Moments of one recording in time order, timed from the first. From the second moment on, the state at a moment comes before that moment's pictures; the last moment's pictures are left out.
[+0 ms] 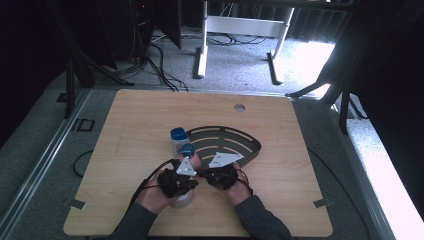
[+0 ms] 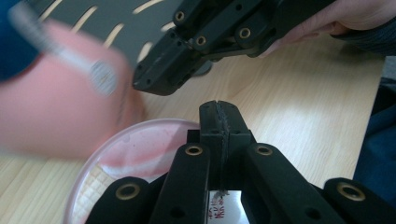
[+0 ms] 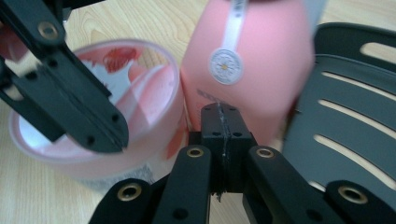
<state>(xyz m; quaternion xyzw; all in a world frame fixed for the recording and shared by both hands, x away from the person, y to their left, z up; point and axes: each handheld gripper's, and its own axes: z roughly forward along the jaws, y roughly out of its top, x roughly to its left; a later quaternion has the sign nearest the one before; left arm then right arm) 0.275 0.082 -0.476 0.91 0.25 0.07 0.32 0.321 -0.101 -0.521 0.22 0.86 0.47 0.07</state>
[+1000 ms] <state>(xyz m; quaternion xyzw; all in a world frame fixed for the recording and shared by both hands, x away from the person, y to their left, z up) 0.295 -0.022 -0.480 0.92 0.18 0.04 0.36 0.307 -0.199 -0.512 0.28 0.83 0.45 0.14</state>
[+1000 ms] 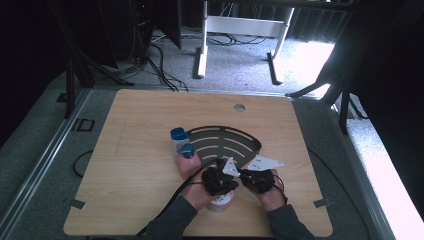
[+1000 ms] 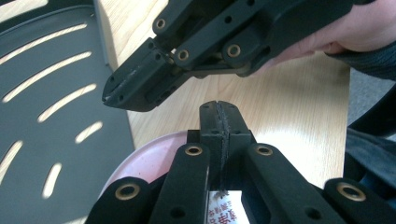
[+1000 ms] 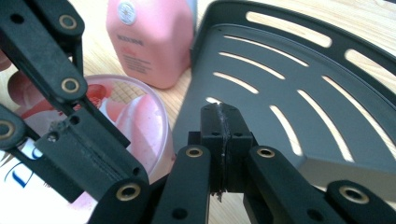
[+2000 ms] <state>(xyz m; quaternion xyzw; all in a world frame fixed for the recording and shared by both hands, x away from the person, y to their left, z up) 0.314 0.017 -0.483 0.88 0.24 0.09 0.39 0.300 -0.241 -0.514 0.32 0.82 0.43 0.16</state>
